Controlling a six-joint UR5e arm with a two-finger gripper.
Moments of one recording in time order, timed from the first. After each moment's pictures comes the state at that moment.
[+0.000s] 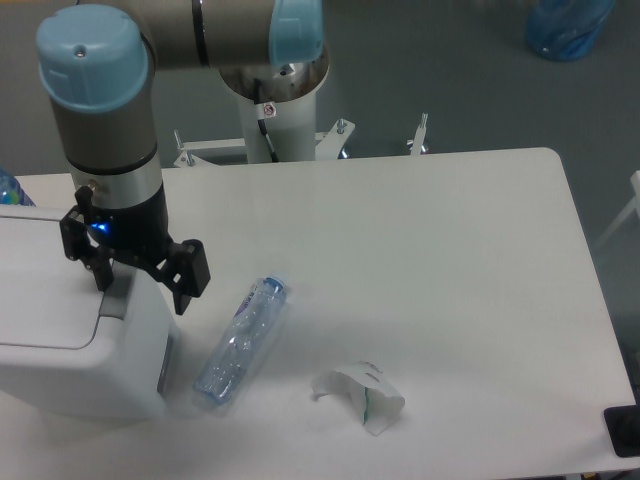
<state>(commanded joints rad) 2.08 -1.89 -1.24 -1.32 1.48 0.40</state>
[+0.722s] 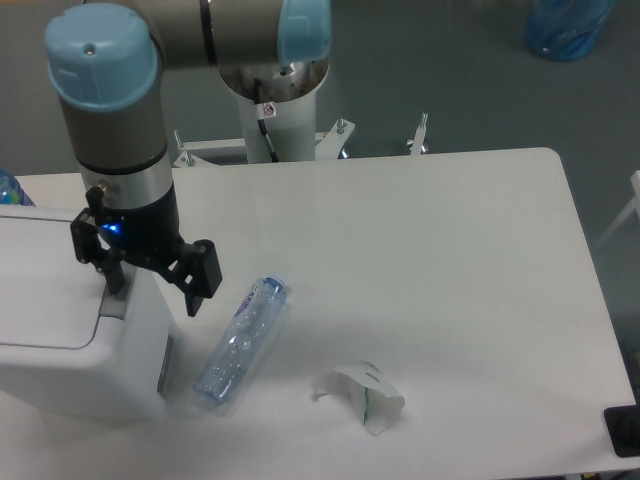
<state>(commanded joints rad) 2.11 -1.89 -1.23 -1.32 1.49 0.41</state>
